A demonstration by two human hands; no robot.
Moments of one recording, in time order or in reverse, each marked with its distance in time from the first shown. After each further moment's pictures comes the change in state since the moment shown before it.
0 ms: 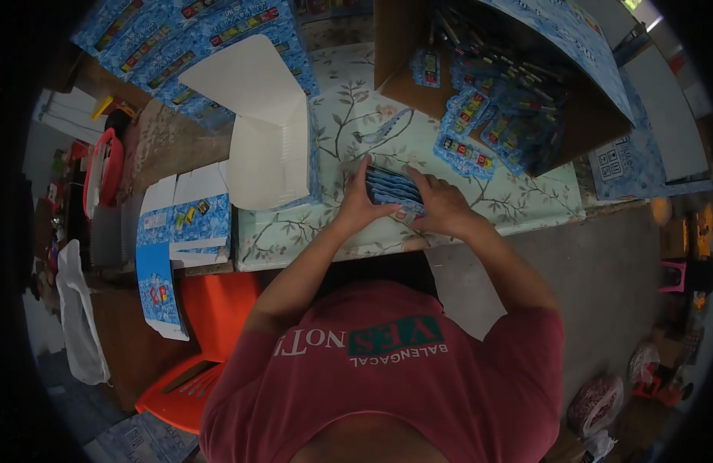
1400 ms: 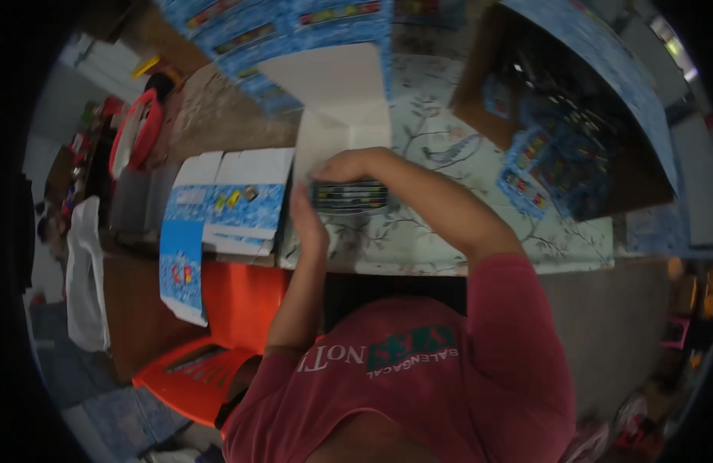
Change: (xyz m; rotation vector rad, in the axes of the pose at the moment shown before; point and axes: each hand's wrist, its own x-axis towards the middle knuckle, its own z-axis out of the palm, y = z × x) left_hand -0.060 -0.050 -0.134 -0.379 0.952 -0.380; right_hand 0.236 -0.178 0.029 0.032 -0.557 -0.410
